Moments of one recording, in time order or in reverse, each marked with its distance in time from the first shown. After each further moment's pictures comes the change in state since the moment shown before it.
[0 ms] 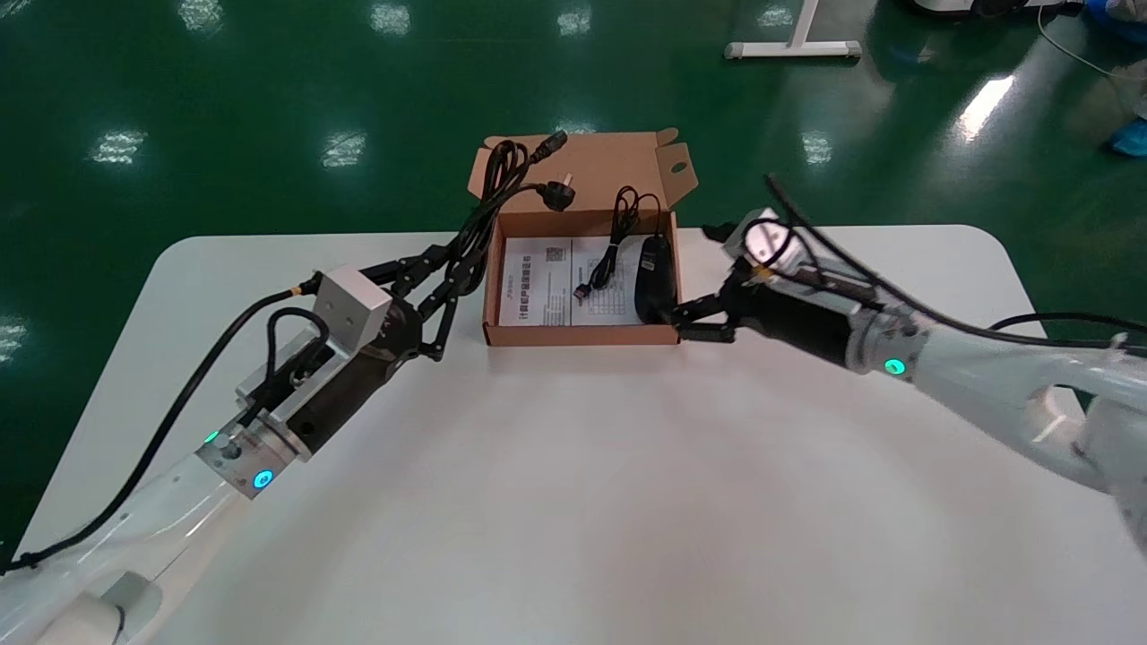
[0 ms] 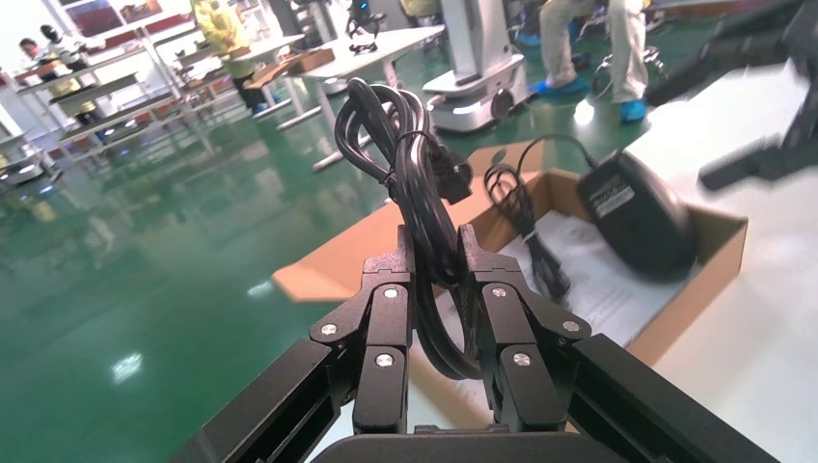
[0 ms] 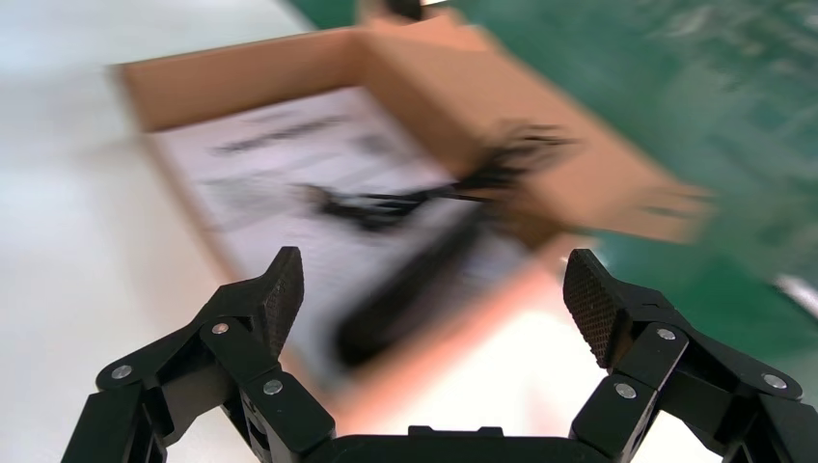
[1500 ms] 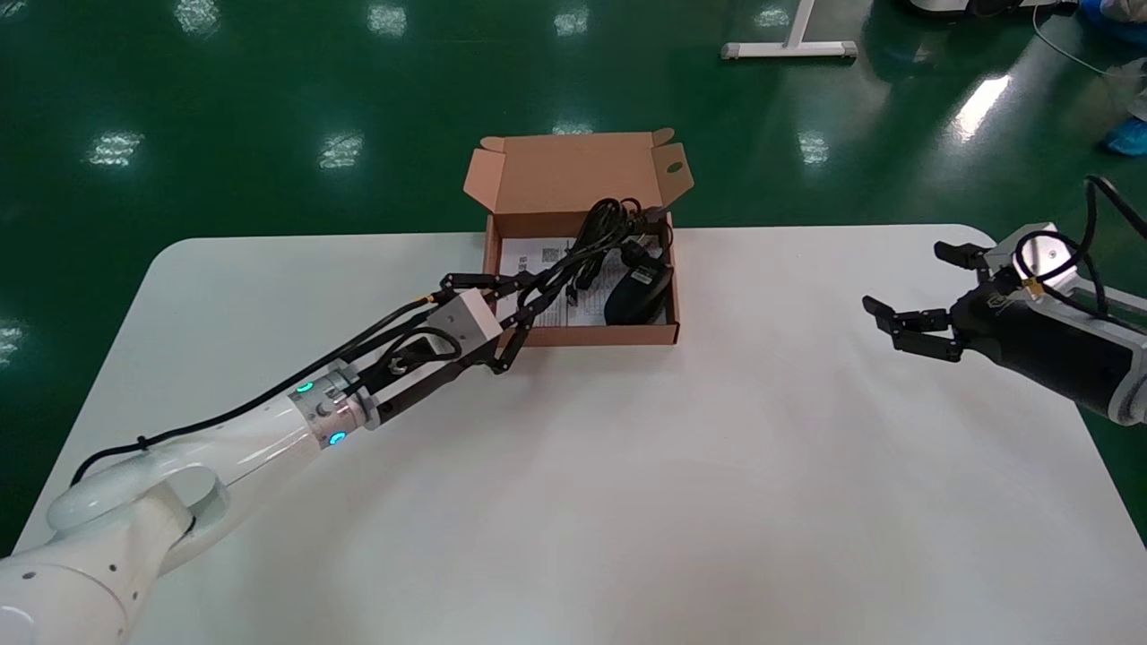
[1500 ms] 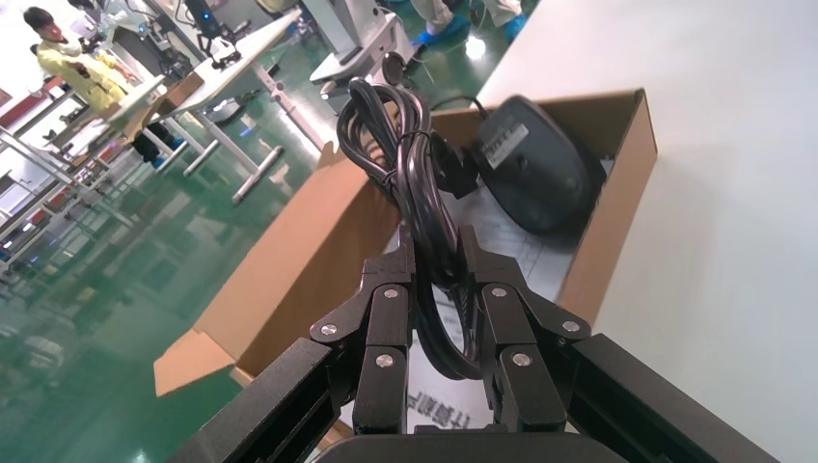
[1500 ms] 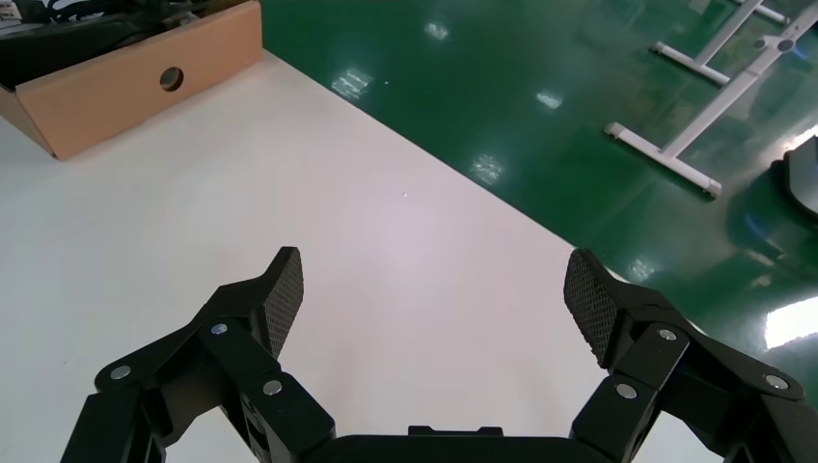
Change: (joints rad) left arm -0.433 0.133 0.089 0.785 0.120 0.305 0.497; right arm -0.048 0.299 0.052 -0.042 0.075 -0.069 0.045
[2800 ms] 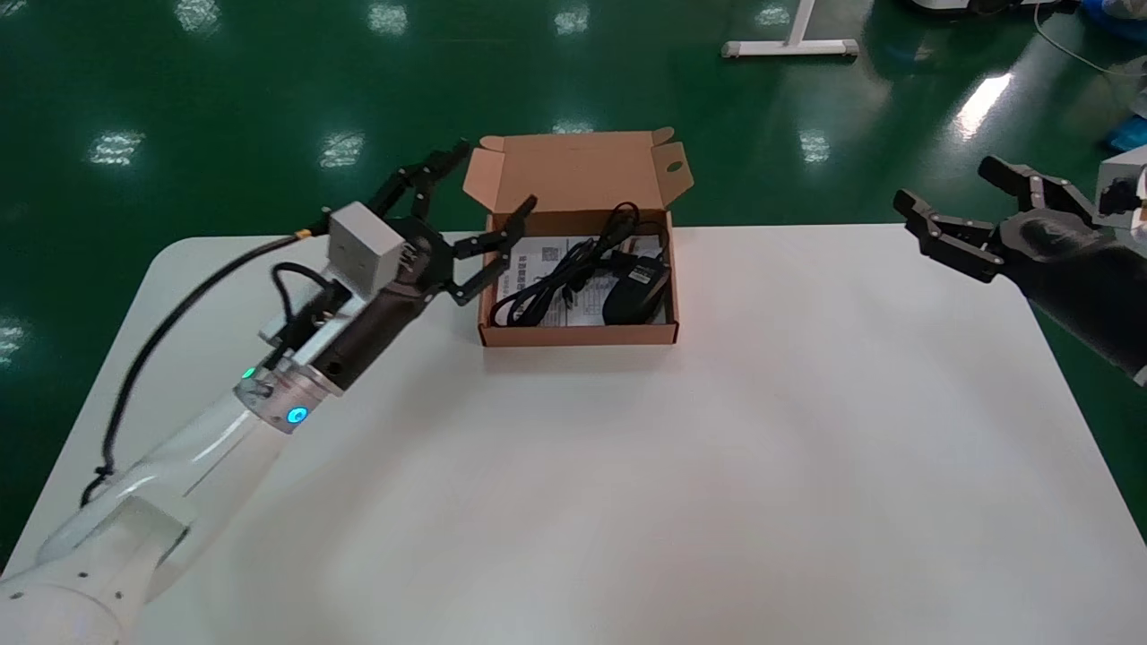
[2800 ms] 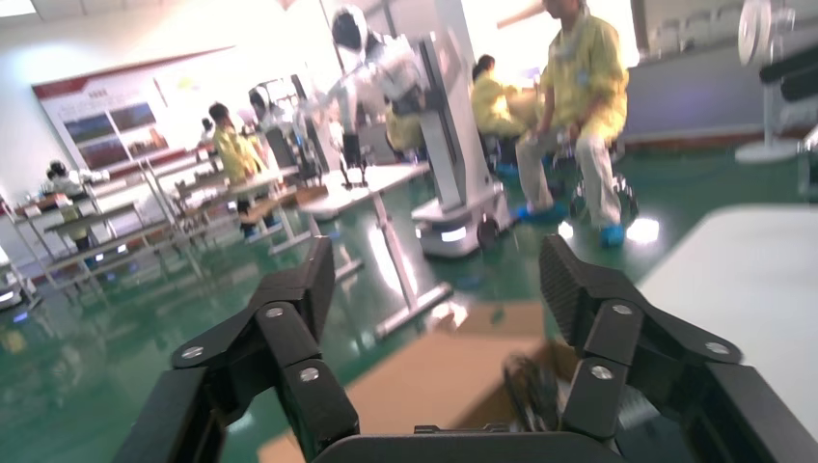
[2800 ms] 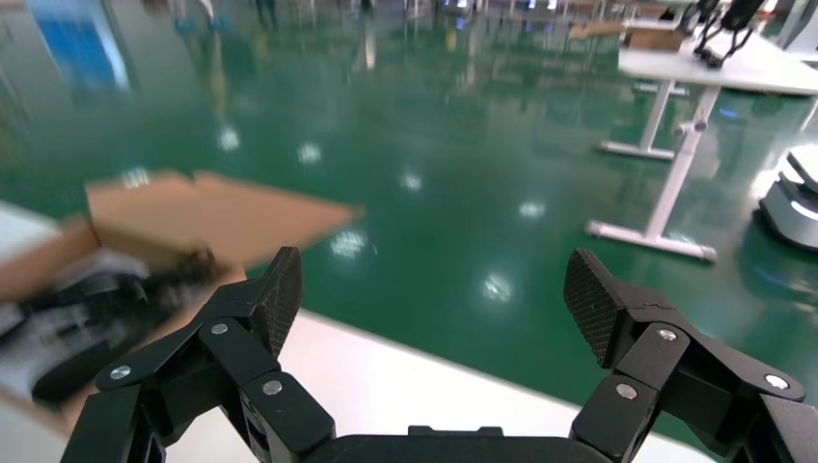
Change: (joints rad) left arm 0.023 -0.029 -0.131 -0.001 -0.228 0.238 -0.088; right arm -0.036 0.019 0.125 0.021 0.179 -0.100 0.089
